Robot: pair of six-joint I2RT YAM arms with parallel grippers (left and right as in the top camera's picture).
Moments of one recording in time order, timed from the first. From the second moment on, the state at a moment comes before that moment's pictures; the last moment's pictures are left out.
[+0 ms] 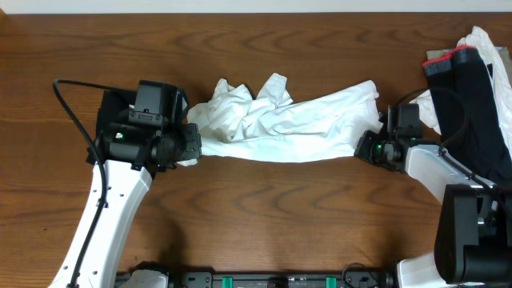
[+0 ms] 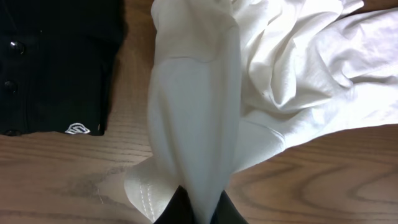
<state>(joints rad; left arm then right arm) -0.18 1.30 1.17 -1.05 0.08 -0.30 -0.01 1.67 0.77 -0.30 -0.21 0.44</state>
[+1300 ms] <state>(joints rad) -0.18 1.01 1.95 -1.38 0.10 -0.25 -0.01 0.95 1.44 -0.92 0.01 0.32</state>
